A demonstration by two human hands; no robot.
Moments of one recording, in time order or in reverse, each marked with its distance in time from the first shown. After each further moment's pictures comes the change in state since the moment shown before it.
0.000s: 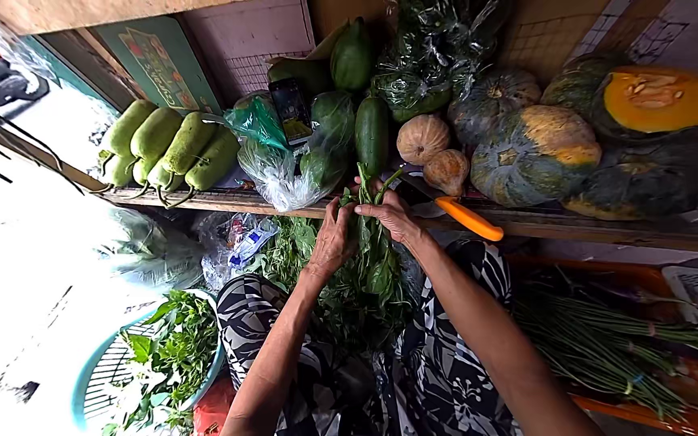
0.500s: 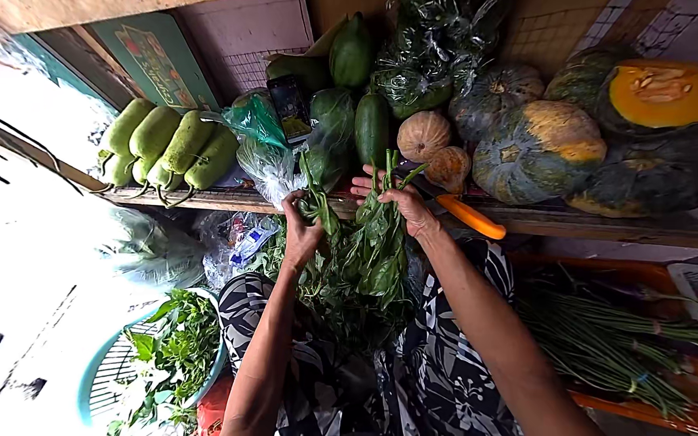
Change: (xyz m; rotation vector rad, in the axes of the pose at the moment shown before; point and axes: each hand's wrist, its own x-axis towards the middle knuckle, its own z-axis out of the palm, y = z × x) left_hand -0.004 -0.032 -0.032 -0.554 0.233 -0.285; right_hand -0.003 -0.019 -0.019 0.224 -0.092 0.048
